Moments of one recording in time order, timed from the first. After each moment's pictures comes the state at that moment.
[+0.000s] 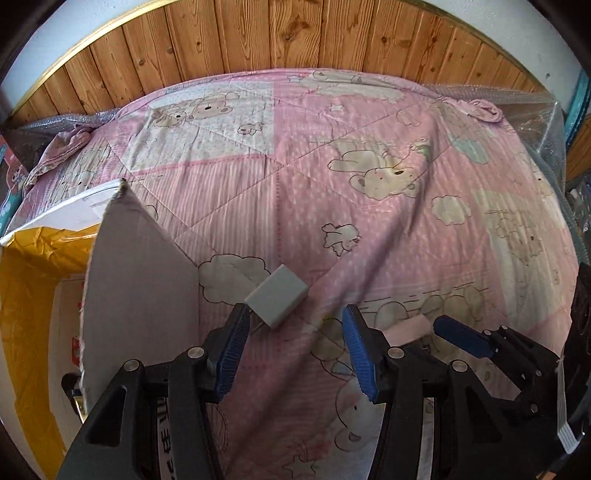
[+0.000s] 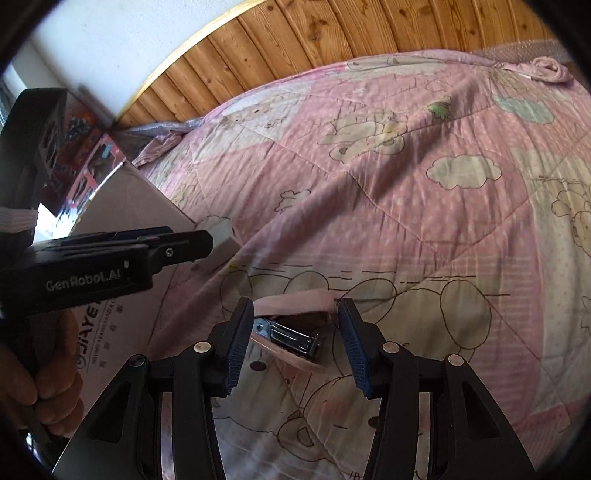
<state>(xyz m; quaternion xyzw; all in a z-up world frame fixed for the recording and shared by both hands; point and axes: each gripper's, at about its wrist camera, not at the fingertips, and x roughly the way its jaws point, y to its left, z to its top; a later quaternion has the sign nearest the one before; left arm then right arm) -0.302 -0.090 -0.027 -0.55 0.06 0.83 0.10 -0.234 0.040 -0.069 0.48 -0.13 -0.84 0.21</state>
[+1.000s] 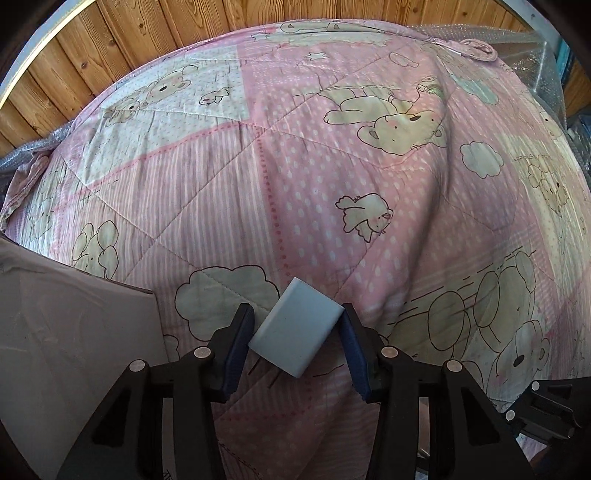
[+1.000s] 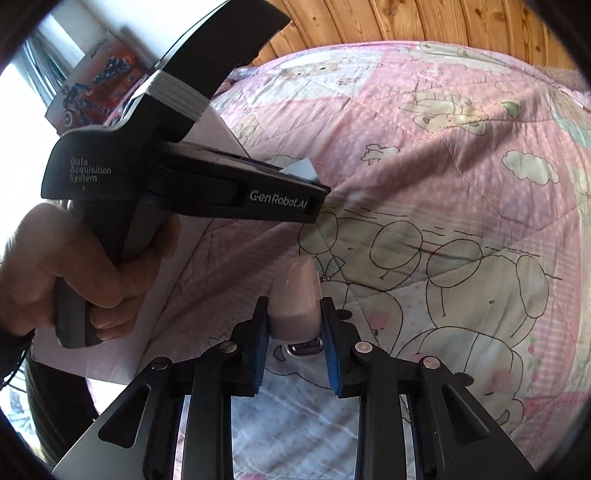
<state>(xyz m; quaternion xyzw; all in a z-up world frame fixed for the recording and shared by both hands) -0.322 -0.092 -0.069 -0.58 0.14 0.79 0.15 -0.198 -0.011 -0.054 0.51 -0.07 -0.81 0.28</state>
